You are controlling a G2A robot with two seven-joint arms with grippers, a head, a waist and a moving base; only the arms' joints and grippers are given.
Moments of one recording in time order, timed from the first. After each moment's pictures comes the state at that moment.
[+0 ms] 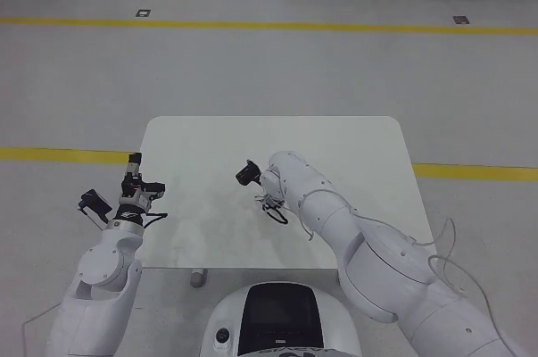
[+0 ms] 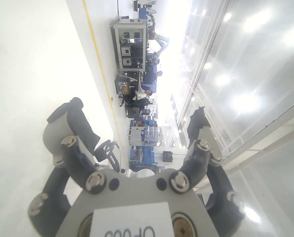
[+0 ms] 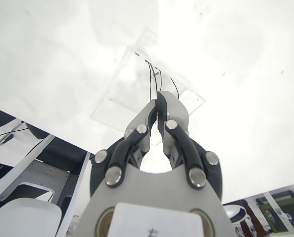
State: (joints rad) left arm 1.73 -1.15 -1.60 -1.80 -0.42 0.00 0.00; right arm -0.50 -1.86 0.48 -0.24 -0.89 -0.24 0.96
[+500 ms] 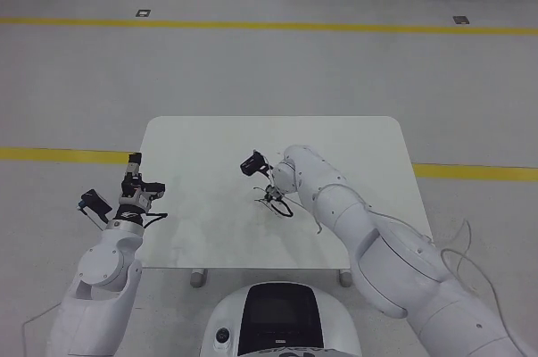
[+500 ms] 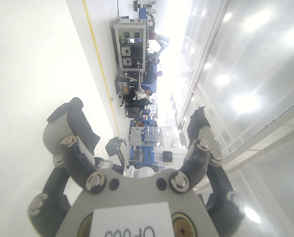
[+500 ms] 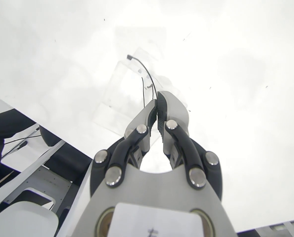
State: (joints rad) left arm 1.73 -1.15 -1.60 -1.80 -0.42 0.00 0.00; right arm -0.51 -1.78 0.55 -0.31 -0.86 -0.30 0.89
